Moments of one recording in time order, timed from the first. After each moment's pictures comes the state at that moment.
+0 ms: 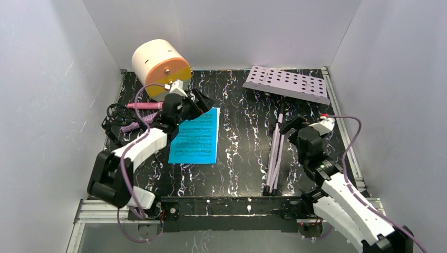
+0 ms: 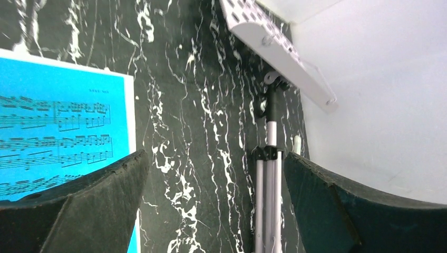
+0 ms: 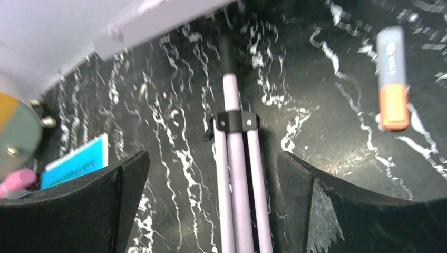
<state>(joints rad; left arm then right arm) -0.40 1.47 0.83 0.31 0.19 -0.84 0.49 0.73 0.44 -0.11 0.54 0.74</state>
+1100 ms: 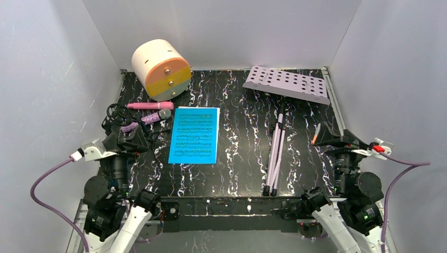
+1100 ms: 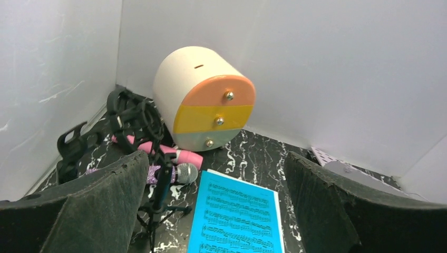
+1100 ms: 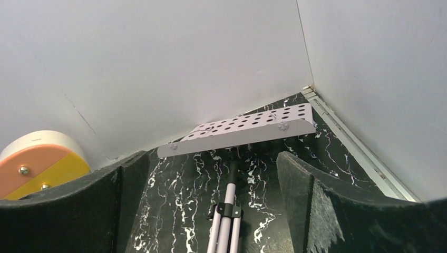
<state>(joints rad) -0.39 0.14 0.77 -0.38 -0.51 -0.21 0.49 0.07 0.65 -0.30 0.61 0.25</state>
